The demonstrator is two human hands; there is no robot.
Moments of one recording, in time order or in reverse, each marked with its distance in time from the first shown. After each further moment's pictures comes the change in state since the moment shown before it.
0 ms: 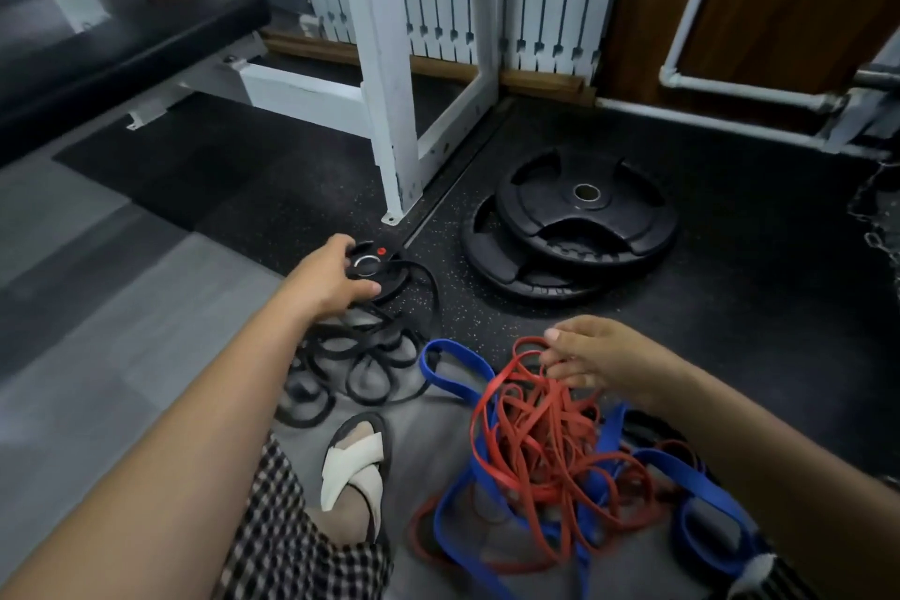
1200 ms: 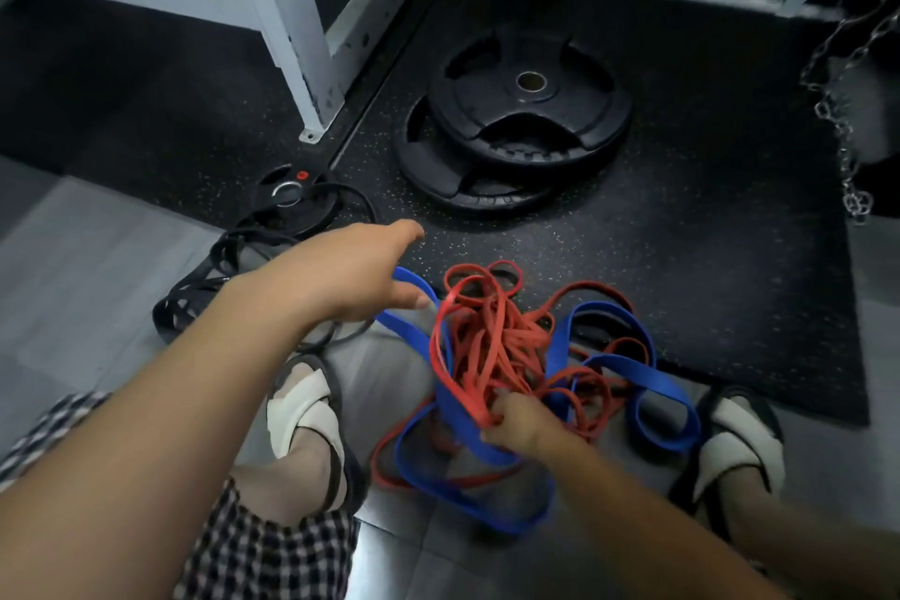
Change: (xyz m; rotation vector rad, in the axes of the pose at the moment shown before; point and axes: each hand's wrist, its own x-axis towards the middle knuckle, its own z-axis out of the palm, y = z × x) left_hand -0.034 0.070 0.075 0.550 -0.428 0.417; right_hand 0.078 0.199 0.076 -0.612 -0.103 0.137
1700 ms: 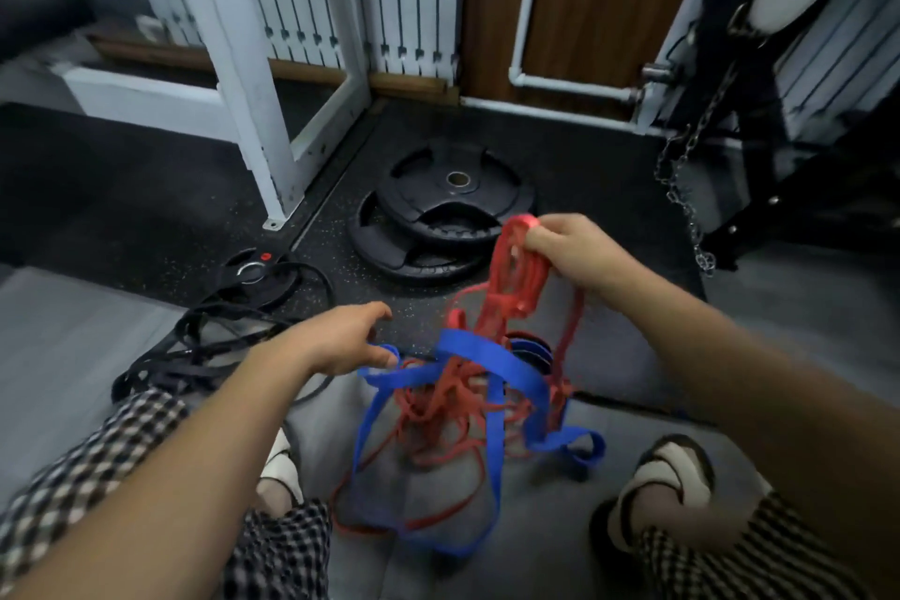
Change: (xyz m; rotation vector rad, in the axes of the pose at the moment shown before) left_hand -0.040 0.024 0.022 -0.161 -0.044 0.031; right_hand -0.190 -0.065 -0.208 0.297 0.720 -0.243
